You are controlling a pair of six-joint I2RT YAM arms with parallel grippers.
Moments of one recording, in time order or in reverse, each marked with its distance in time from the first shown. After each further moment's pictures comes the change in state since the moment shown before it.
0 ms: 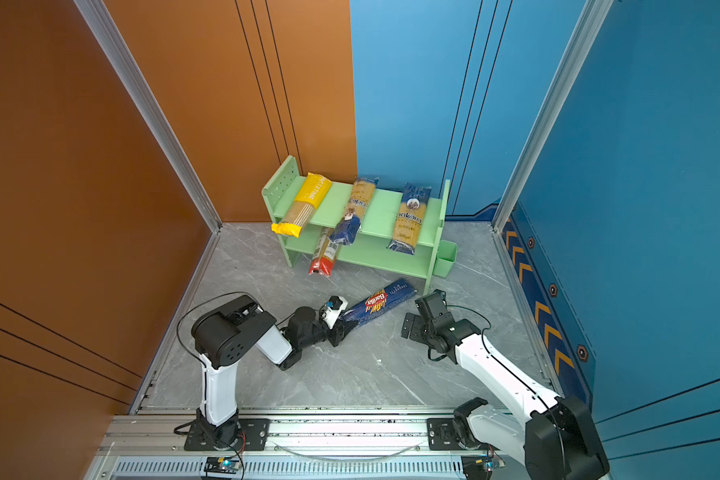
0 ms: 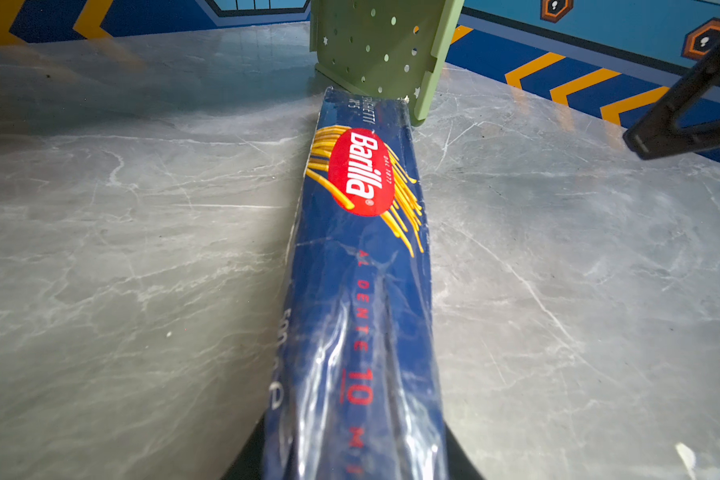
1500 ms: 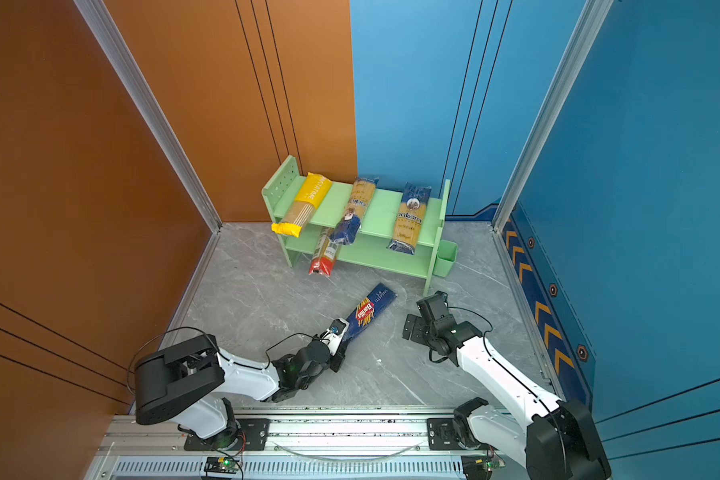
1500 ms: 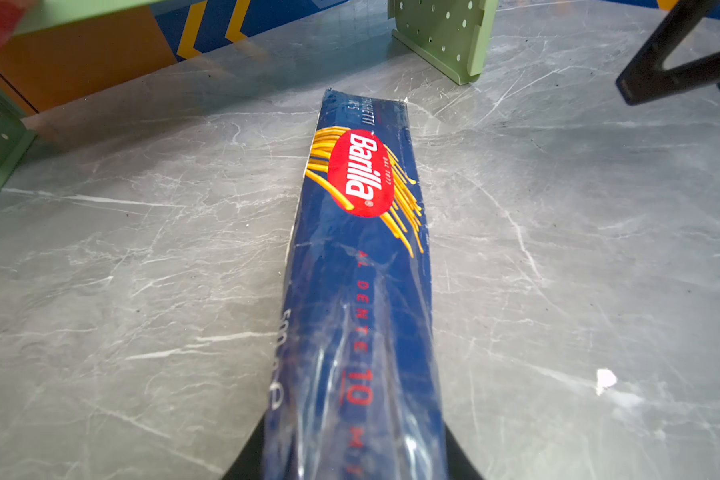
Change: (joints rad) left arm -0.424 -0.441 -0.129 -0.467 -0.773 -0.064; right arm -0.006 -0.020 -0.023 0.008 0.000 0.000
